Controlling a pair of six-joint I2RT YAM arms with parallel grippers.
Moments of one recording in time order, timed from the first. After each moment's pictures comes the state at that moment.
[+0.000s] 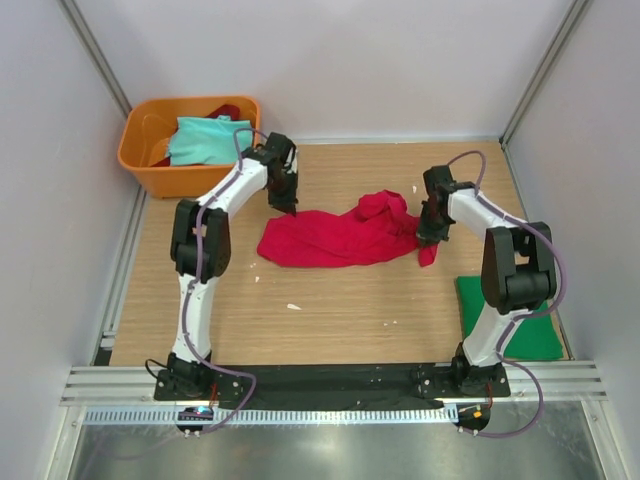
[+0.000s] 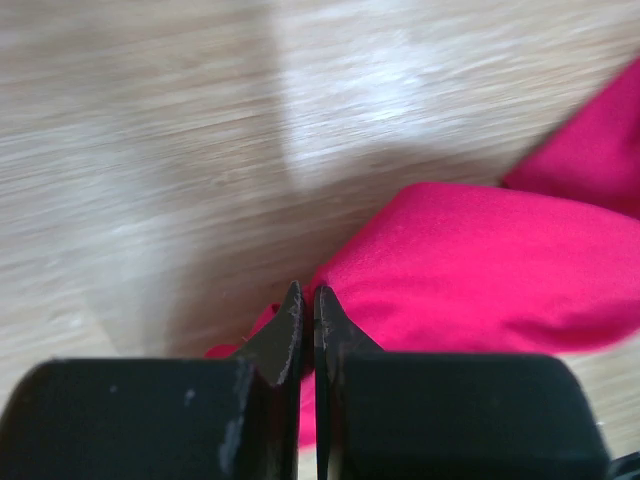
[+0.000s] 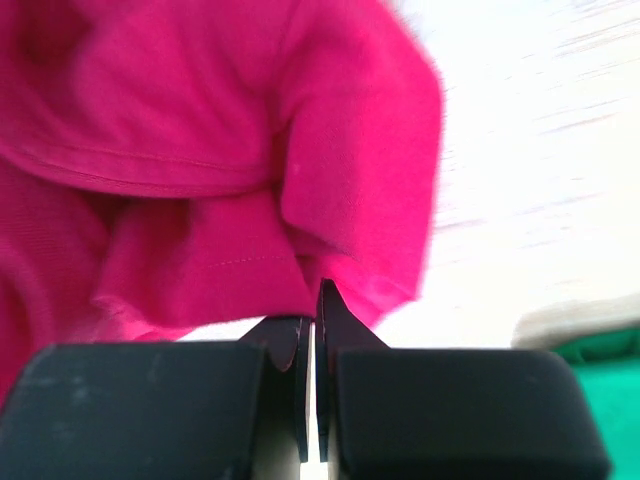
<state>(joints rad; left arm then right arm) -0.37 2.28 1.95 -0.87 0.17 -0.28 0.12 1.79 1.20 -0.68 0.07 0.42</state>
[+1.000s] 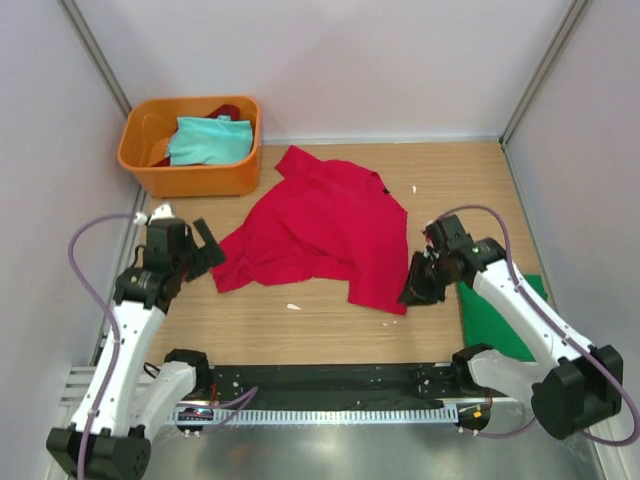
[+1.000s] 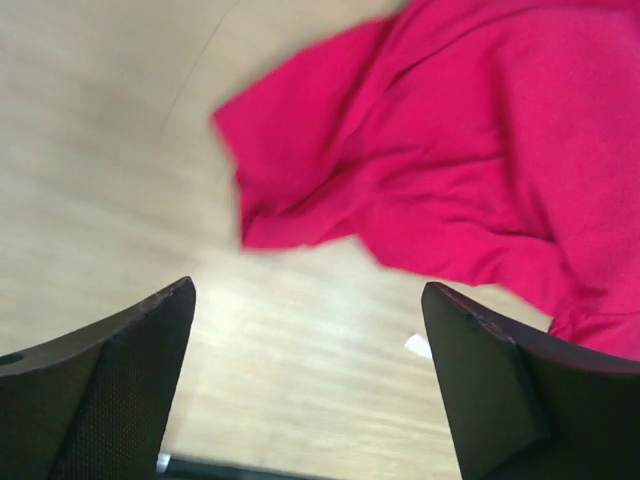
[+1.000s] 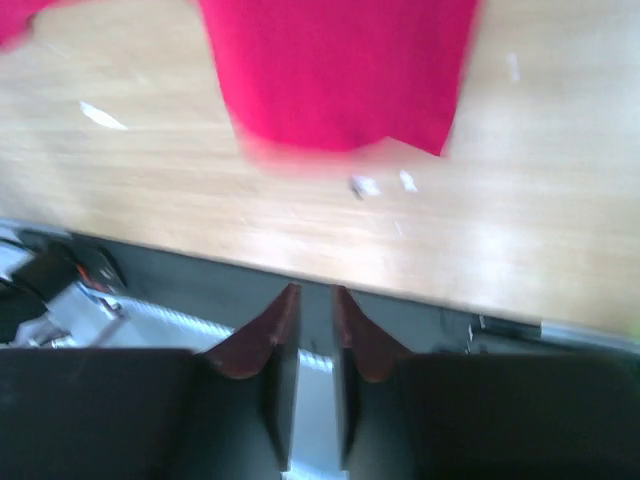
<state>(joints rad) -0.13 0.87 0.96 -0.79 -0.14 -0.54 0.33 1.11 0.92 -0.96 -0.29 0.63</state>
